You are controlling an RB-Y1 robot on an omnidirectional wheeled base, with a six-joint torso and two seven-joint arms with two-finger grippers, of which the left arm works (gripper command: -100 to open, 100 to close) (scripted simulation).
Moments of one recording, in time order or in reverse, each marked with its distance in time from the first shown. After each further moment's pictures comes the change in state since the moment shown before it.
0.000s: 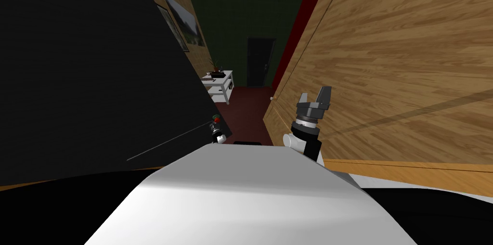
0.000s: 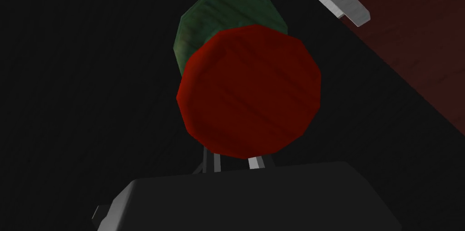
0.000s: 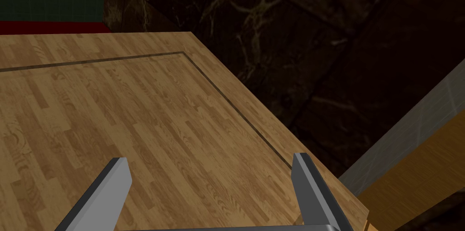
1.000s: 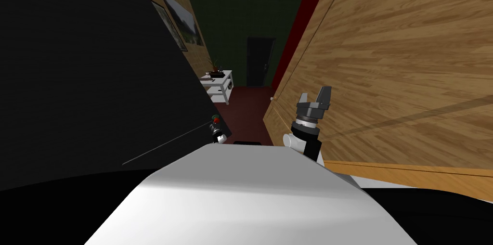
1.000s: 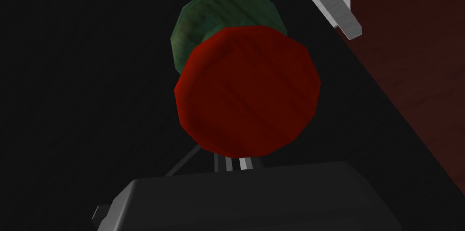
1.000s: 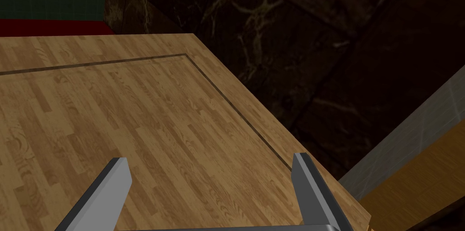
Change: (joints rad) arm -0.005 -0.015 0.016 0.001 0.028 0.003 0.102
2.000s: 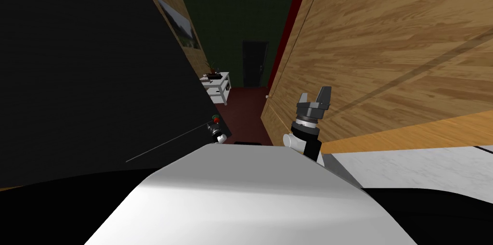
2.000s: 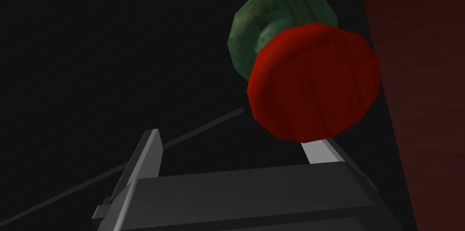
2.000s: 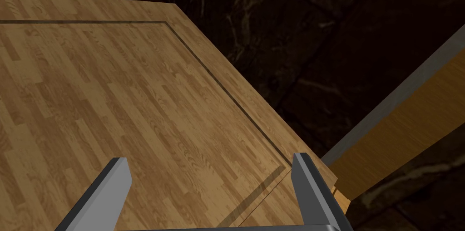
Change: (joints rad) arm -0.022 0.008 0.002 0.048 0.104 -0.046 0.232
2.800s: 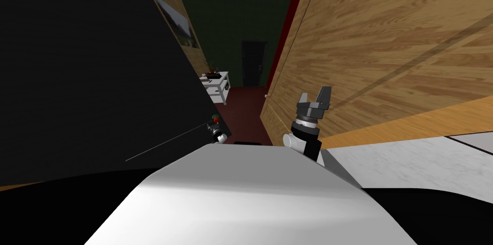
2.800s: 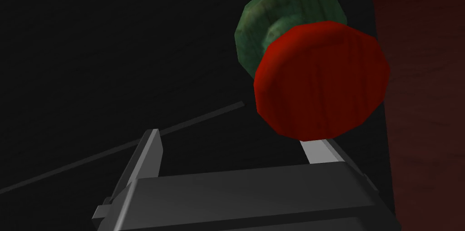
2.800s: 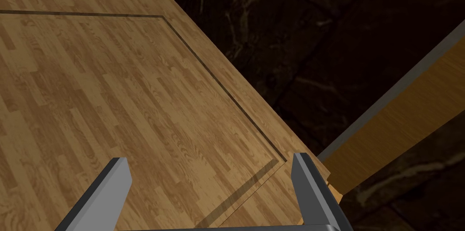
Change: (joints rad) arm -0.004 -0.010 0.001 -0.007 0.033 0.001 0.061
